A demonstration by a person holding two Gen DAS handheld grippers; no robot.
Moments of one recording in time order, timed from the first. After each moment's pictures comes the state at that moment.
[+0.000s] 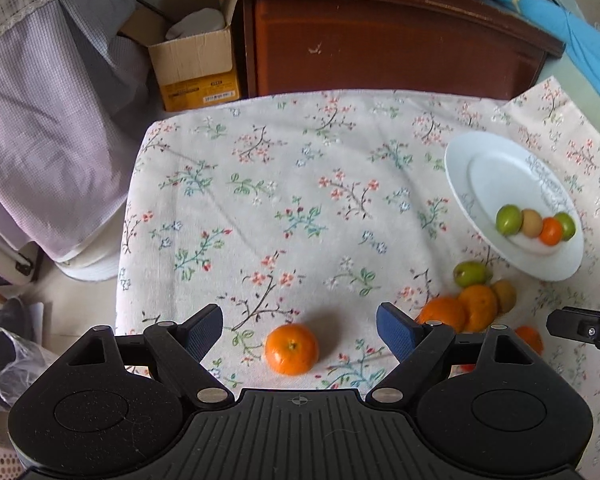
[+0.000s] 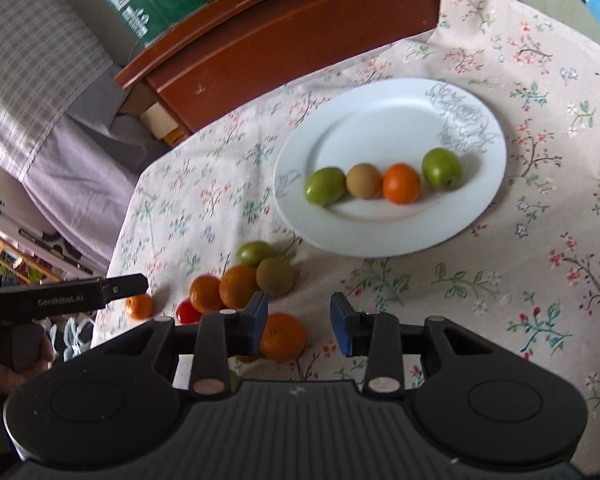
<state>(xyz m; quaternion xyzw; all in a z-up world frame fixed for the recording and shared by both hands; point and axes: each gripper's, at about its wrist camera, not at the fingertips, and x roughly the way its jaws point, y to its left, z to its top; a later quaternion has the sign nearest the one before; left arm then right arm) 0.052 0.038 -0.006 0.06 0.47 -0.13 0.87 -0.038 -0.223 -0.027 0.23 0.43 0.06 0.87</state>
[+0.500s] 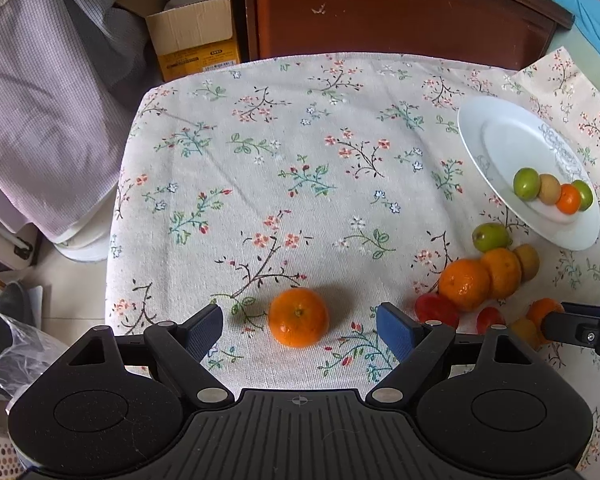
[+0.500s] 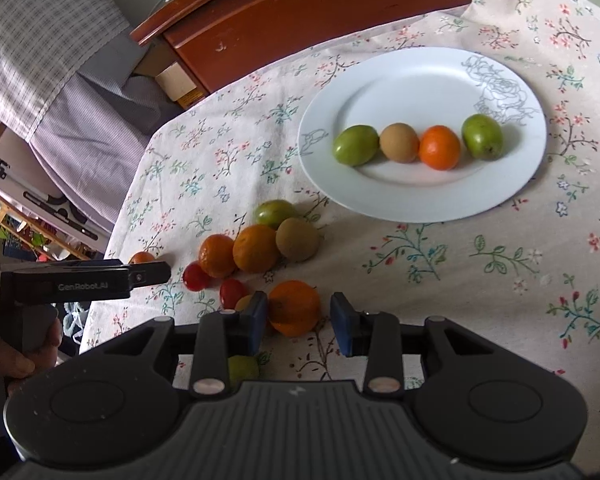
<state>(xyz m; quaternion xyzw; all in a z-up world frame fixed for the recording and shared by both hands) 0.050 0.040 -0.029 0.07 0.50 -0.13 0.86 -0.033 -0.203 -0.041 0.21 0.45 0.10 0.86</state>
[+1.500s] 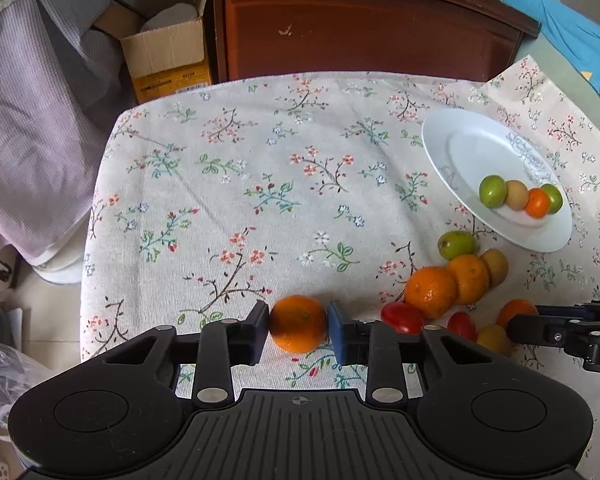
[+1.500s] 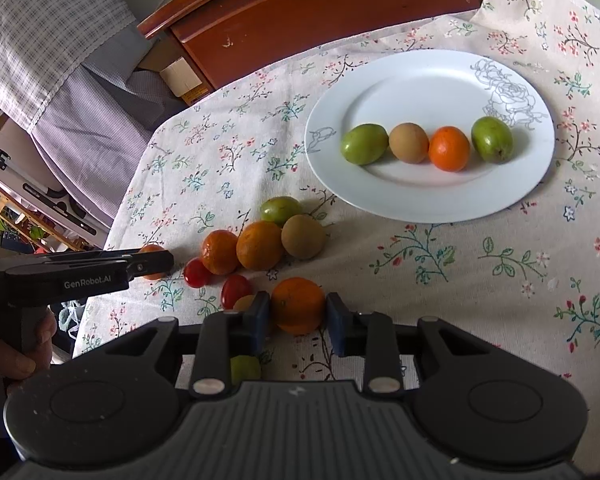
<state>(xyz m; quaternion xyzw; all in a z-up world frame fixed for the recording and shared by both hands) 0.042 0.033 -0.025 0.06 0.46 -0.17 0.87 -0.033 -0.197 -0.042 0.20 0.45 0.10 0.87</state>
